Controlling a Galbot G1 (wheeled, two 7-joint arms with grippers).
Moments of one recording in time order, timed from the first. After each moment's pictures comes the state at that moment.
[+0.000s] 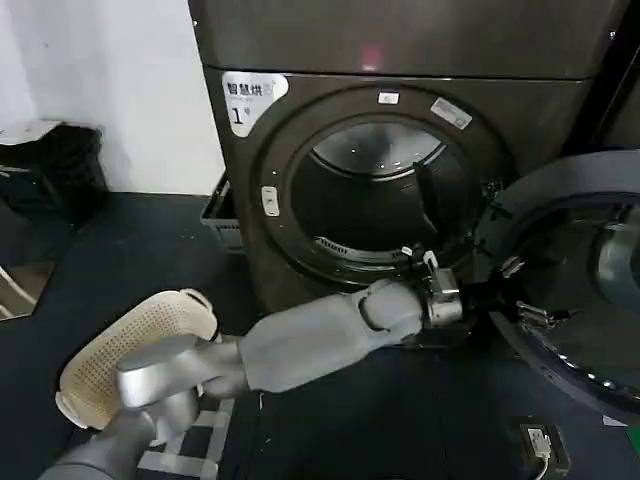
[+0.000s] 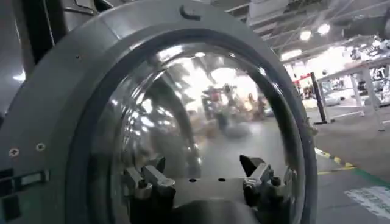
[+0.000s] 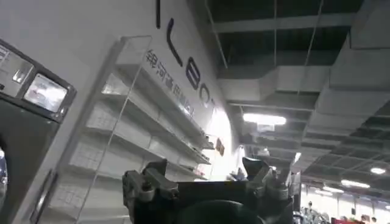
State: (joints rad) left arm 0.04 -1.52 0.81 -1.25 -0.76 -0.20 0.21; right arm -1.61 1.08 2.19 1.78 0.42 -0.16 -0.09
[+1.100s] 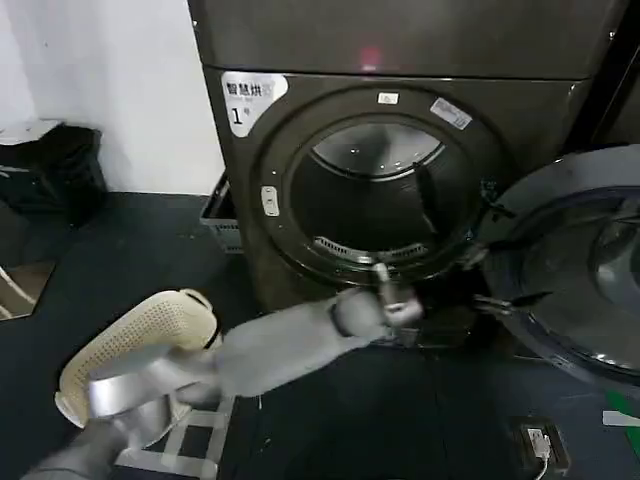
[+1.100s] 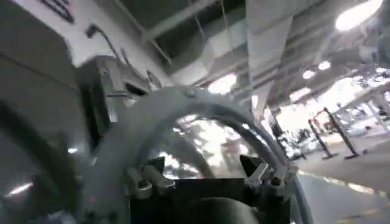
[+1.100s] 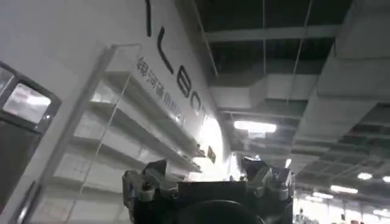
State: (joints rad) left arm 0.16 -0.95 0.79 -1.57 -0.78 -0.58 0.27; right arm -1.58 1.02 2.26 1.79 0.41 -0.17 -0.08
